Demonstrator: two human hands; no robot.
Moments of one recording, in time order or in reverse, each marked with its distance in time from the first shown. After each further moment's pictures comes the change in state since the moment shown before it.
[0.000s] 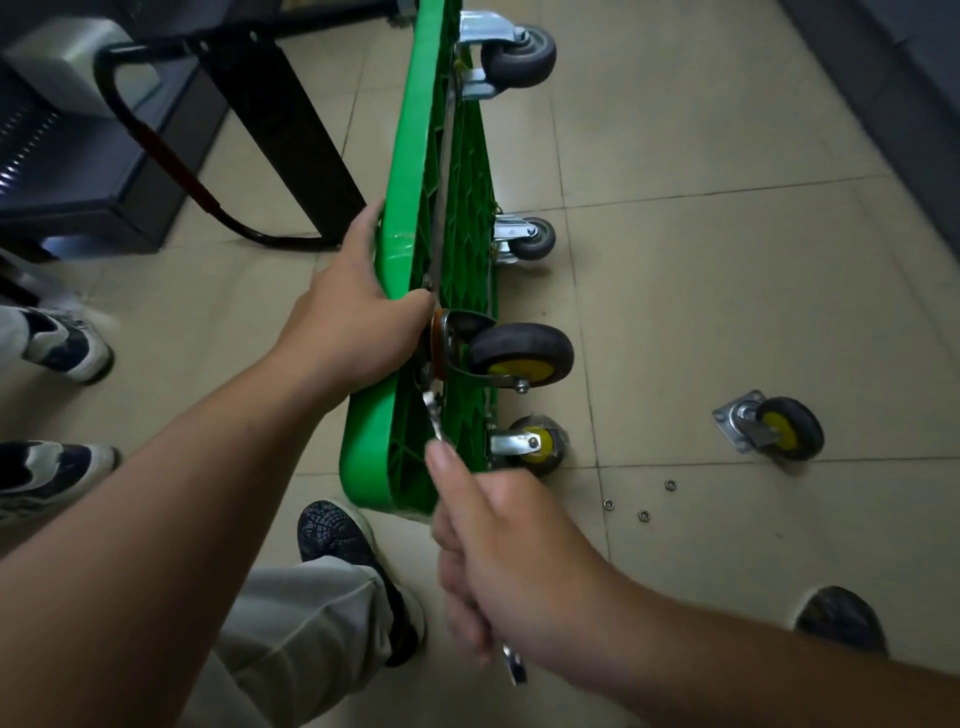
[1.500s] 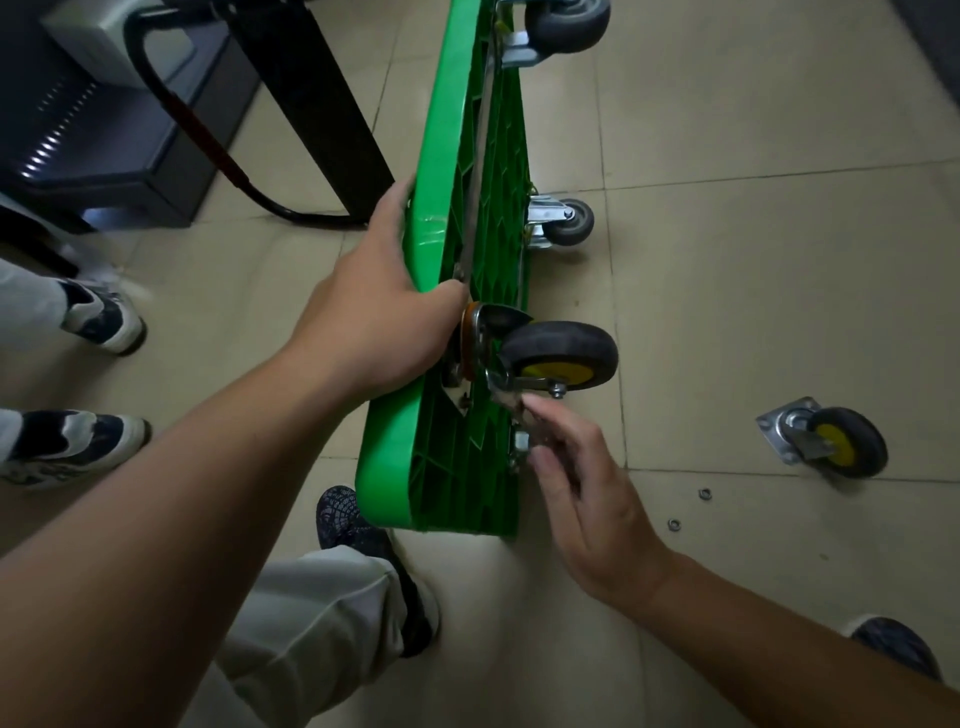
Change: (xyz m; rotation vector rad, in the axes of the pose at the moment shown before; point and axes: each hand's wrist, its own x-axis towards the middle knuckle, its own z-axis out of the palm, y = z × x) left_hand 0.007 -0.003 0.002 0.104 0.021 0.017; right_hand 0.058 0.101 -0.051 -0.337 0.341 -0.644
